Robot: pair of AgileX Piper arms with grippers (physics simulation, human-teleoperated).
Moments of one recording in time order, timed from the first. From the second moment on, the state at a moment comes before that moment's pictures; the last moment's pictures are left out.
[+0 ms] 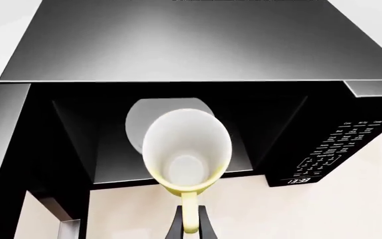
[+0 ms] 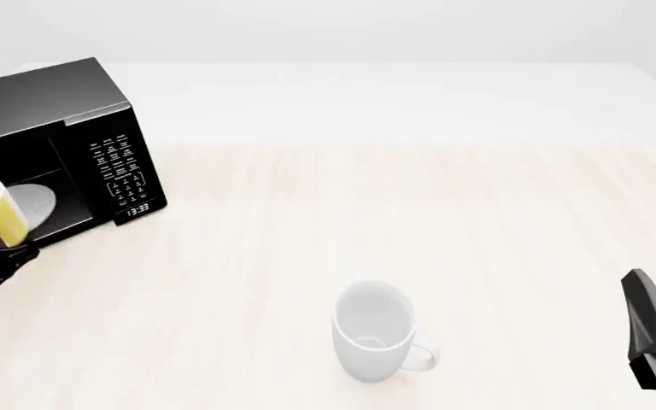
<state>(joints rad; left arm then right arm) 0.44 1.63 -0.33 -0.86 -0.14 0.00 0.01 0.00 0.00 0.00</state>
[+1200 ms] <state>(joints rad) 0.47 1.70 -0.44 -0.86 -0.14 -0.01 0.01 0.00 0.00 0.00</state>
